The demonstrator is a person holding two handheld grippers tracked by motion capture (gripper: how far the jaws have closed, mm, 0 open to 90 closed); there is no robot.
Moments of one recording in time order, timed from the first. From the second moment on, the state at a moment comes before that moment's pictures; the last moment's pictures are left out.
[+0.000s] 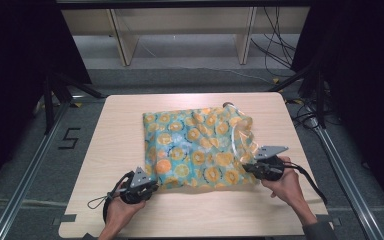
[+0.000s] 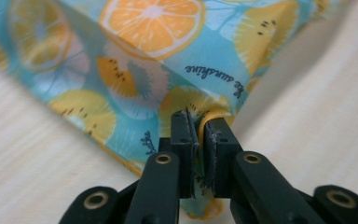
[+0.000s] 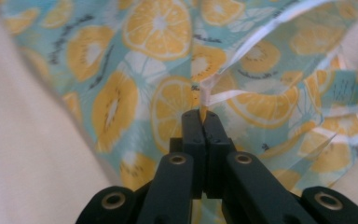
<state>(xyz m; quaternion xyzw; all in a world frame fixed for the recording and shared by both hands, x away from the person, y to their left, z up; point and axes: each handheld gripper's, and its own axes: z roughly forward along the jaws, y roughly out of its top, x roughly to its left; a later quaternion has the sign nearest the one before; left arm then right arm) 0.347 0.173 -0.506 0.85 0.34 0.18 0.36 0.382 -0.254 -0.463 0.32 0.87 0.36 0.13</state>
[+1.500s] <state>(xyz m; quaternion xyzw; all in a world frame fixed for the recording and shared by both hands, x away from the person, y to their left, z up) 0.340 0.175 -0.490 0.80 0.42 0.08 0.43 0.453 -0.296 -0.429 0.44 0.81 0.33 0.20</state>
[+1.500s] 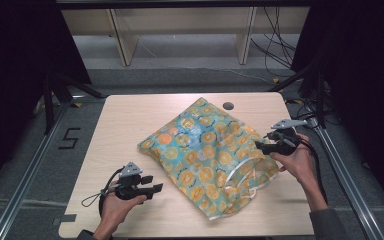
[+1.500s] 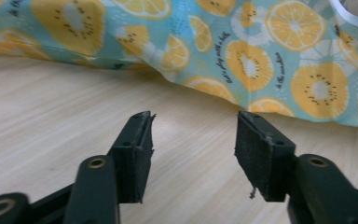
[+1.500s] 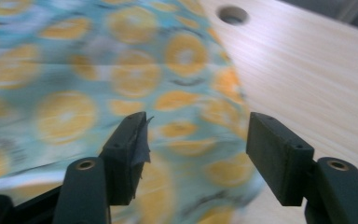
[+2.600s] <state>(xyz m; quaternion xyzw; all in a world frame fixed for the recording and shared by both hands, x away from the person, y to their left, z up) 0.354 0.192 -0.500 0.74 0.50 0.07 0.44 0.397 -0.259 -0.478 0.32 0.89 0.32 0.07</state>
